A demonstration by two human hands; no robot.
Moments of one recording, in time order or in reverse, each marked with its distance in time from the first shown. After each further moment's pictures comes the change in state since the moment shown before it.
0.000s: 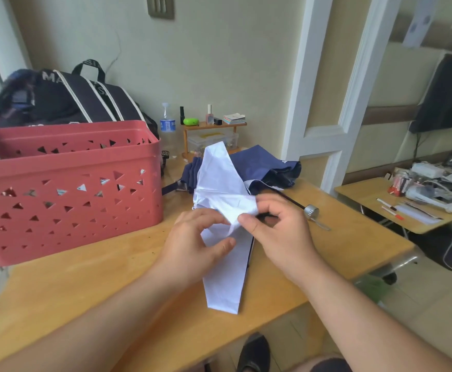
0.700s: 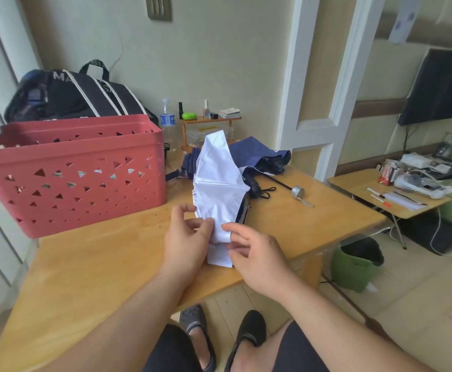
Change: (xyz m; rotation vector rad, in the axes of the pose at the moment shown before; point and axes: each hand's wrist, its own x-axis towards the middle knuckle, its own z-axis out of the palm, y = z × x) left_hand -0.058 0.032 0.014 -0.511 0.257 -0.488; right_hand -0.098 -0.016 0.014 -0.194 -0.228 0.209
